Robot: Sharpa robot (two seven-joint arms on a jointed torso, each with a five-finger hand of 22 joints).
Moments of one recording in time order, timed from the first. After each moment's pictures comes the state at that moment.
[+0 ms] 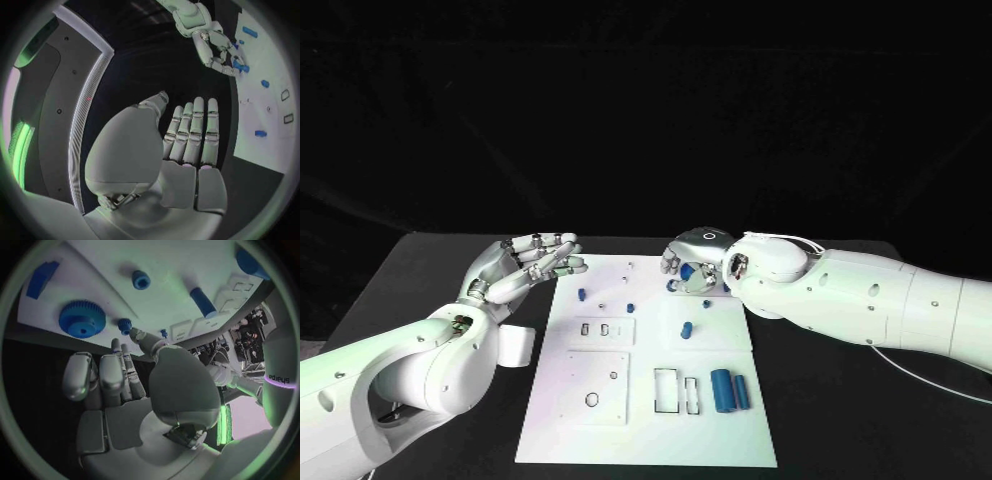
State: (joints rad) left arm 1.09 -0.95 0.06 1.74 -0.06 -0.40 0.50; left_hand 1.49 -0.17 0.35 0.22 0.09 0.86 0.22 0.25 0.19 1.02 0.18 0.14 0.07 0.99 0.13 0.34 0.22 0.18 0.86 0.25 0.31 0.12; right arm 1.30 -0.70 -0.12 1.32 -1.68 -0.25 -0.01; right_hand 1.20 -0.17 0.53 -0.11 0.17 0.97 0.17 0.21 0.24 1.10 0.10 0.11 0.09 1.47 0.01 1.21 0.99 0.10 1.36 0.12 1.31 1.14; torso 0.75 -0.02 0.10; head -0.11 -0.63
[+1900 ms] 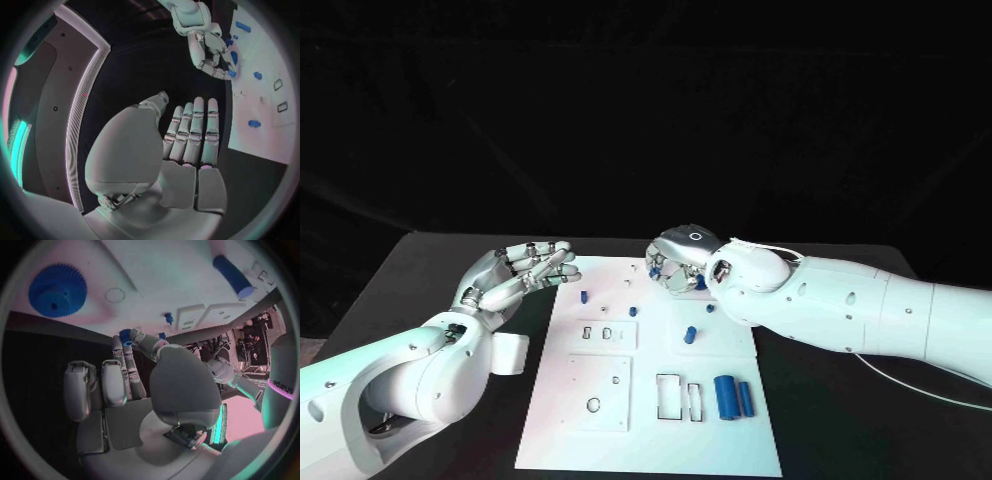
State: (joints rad) left arm 1.09 -0.95 0.06 1.73 -0.05 -0.40 0.48; left_hand 1.49 -0.17 0.35 0.22 0.09 0.86 0.22 0.24 0.18 1.02 0.18 0.13 0.07 0.99 0.13 0.34 0.23 0.18 0.86 0.25 0.31 0.12; right arm 1.29 -0.64 -0.12 1.32 -1.71 -0.41 -0.08; right_hand 1.23 -0.12 0.65 -0.08 0.05 1.05 0.13 0.31 0.30 1.20 0.08 0.14 0.10 1.46 -0.01 1.35 1.12 0.05 1.44 0.10 1.45 1.31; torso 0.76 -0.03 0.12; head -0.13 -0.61
